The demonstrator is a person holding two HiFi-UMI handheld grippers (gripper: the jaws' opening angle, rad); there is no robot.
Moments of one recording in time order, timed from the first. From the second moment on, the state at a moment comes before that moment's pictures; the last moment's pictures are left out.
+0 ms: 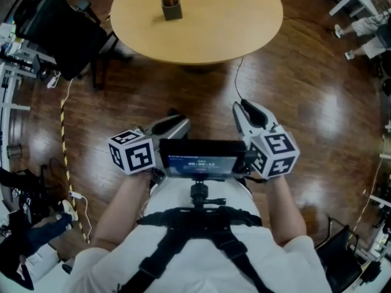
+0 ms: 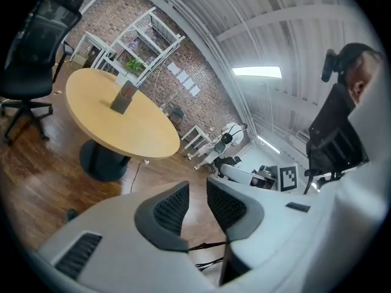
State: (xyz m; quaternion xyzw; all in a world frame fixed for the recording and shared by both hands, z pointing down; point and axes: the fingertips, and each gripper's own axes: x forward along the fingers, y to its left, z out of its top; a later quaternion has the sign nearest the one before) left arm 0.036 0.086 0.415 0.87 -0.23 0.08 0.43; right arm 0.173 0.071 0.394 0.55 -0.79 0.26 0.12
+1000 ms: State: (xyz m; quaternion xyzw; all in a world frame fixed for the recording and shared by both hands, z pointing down) left arm -0.012 0.129 0.400 0.88 -0.21 0.07 0.42; right arm 0.089 0.122 0.401 0.53 -0.80 0.25 0.12
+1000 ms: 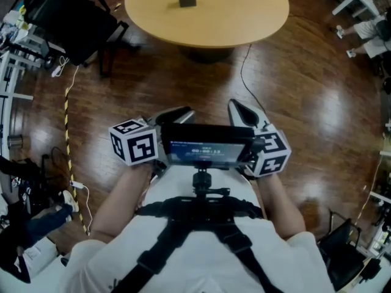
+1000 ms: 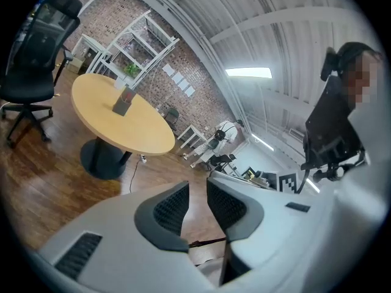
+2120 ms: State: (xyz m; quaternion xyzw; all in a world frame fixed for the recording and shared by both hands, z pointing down) left arm -0.034 0.119 0.406 0.88 -0.17 0.08 0.43; right arm 0.056 0.116 0.405 0.56 -0.78 0.26 0.12
